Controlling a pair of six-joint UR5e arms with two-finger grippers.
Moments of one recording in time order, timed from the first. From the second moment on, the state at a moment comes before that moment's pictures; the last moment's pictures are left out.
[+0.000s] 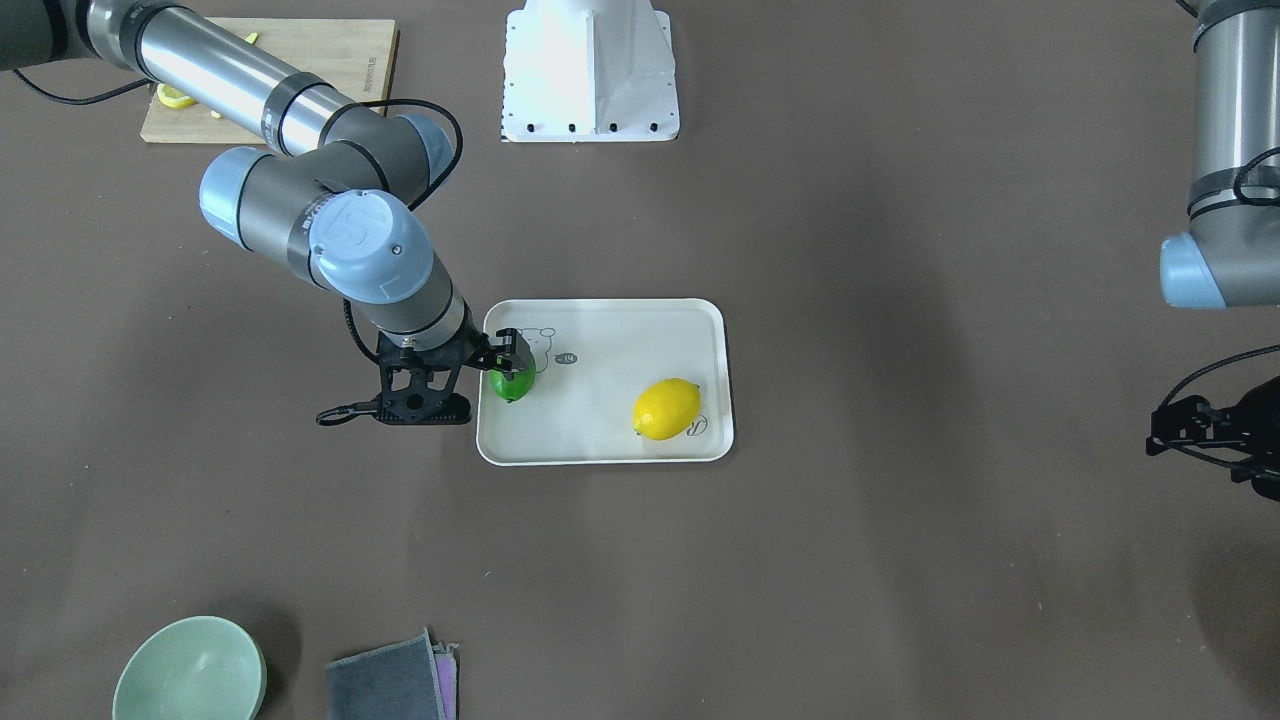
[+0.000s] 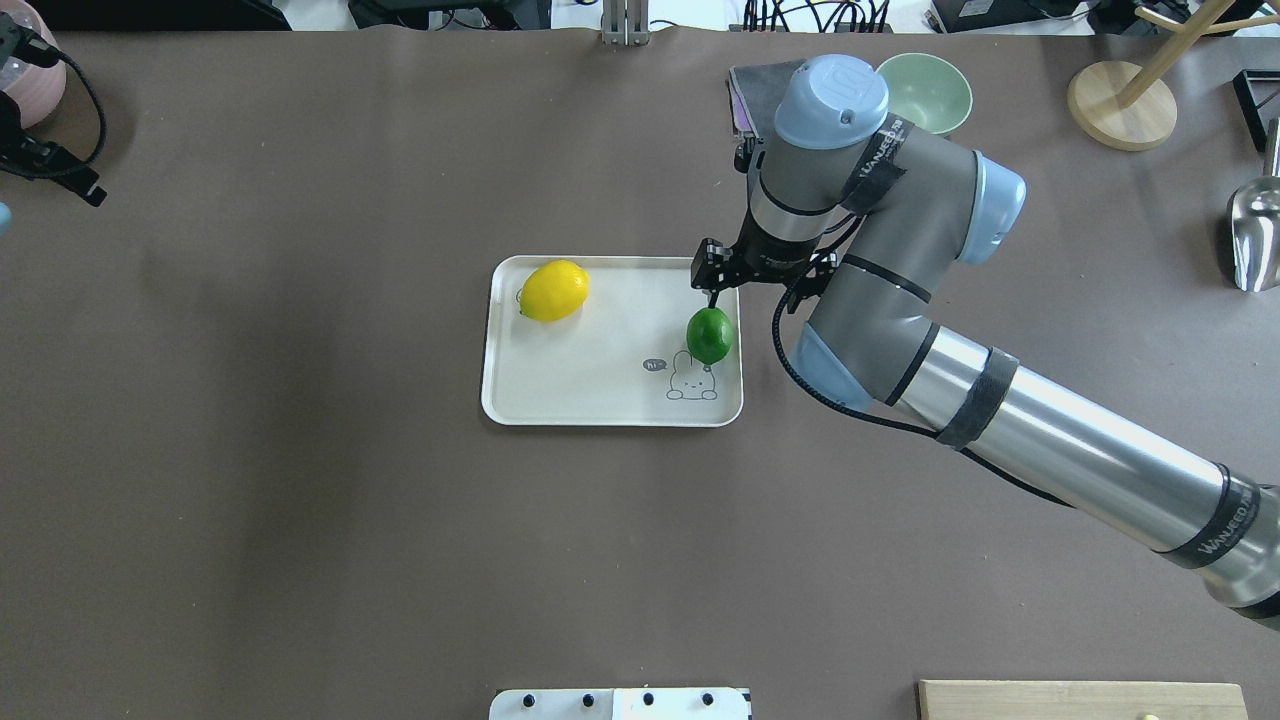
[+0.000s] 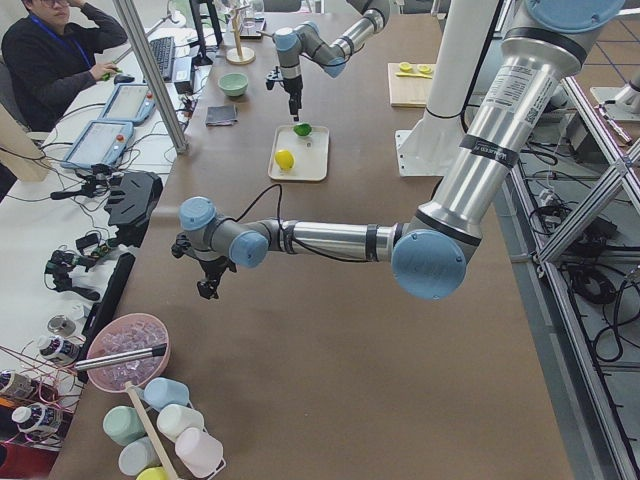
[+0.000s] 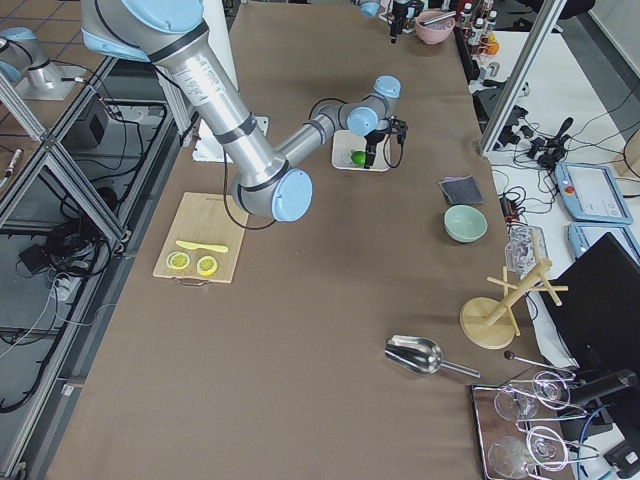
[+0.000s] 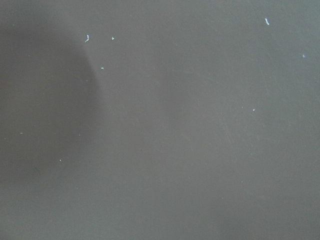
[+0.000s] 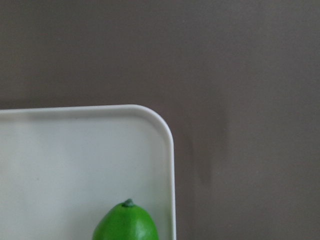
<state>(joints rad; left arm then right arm) -1.26 -1.98 -1.16 -1.93 -2.28 -0.08 0.75 -0.87 1.42 -1.50 2.16 1.06</state>
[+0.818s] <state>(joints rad) -1.42 -1.96 -1.17 -1.85 -2.41 -0.03 1.15 -1.11 1.47 -1.62 2.32 0.45</state>
